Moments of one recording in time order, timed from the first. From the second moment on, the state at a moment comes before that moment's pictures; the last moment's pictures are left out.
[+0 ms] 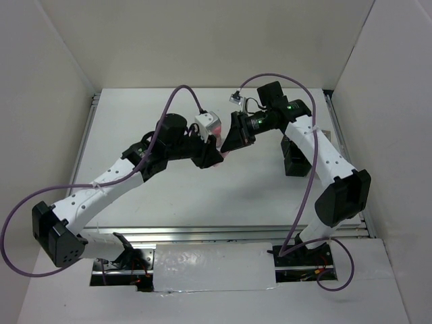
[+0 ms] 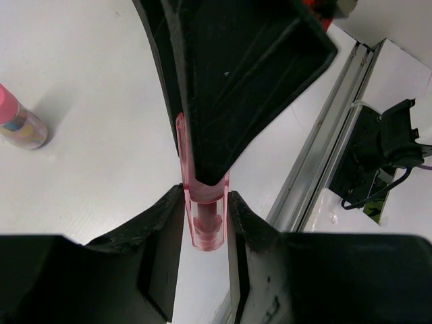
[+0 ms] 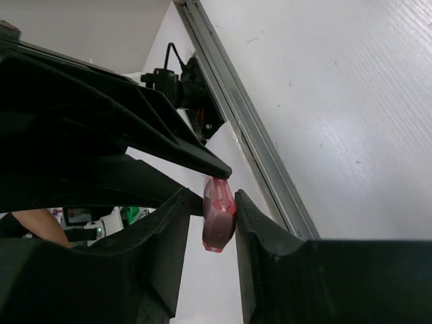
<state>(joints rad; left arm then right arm) -0.71 1.32 1.26 -0.37 0.37 -0.10 0.39 1.63 1.64 -0.94 -1.00 0.17</state>
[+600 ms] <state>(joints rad) -0.66 1.32 1.29 -0.45 0.27 -0.11 0.00 1.47 1.58 -0.98 -0.73 0.02</state>
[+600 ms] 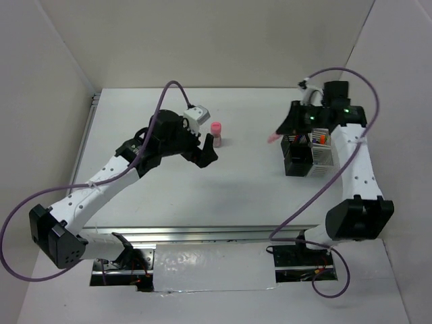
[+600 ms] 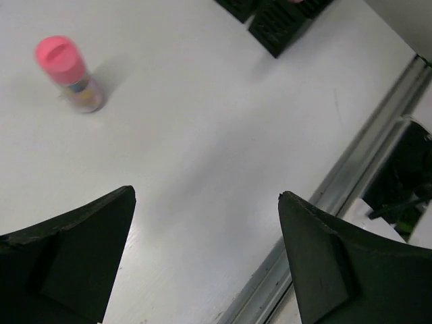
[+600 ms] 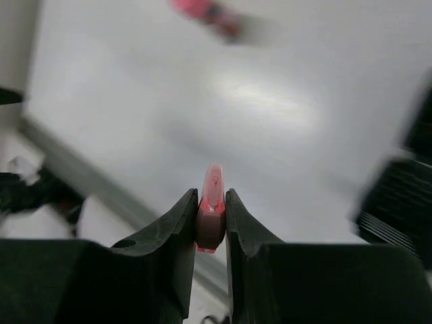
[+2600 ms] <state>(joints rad) -0.22 1.34 1.18 -0.46 0.69 -0.11 0.22 1.83 2.00 -0.88 -0.56 -0.31</state>
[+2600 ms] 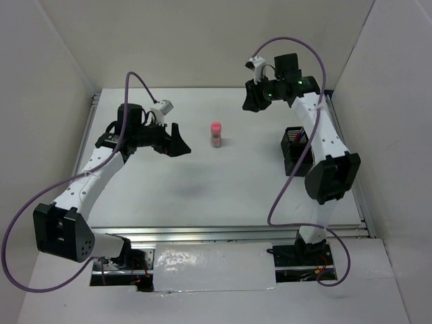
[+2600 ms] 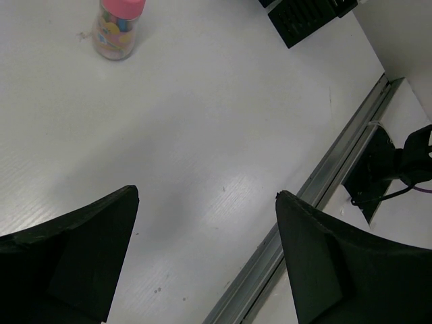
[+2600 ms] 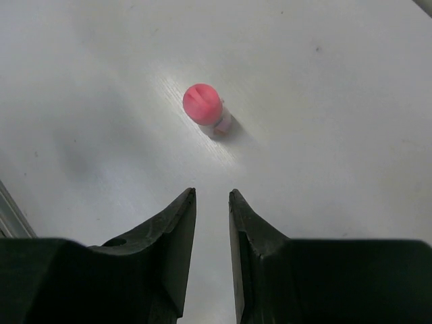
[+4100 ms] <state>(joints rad) -0.15 1.47 1.16 -0.42 0.79 -0.11 0.39 2.25 2.17 -0.86 -0.67 -0.73</state>
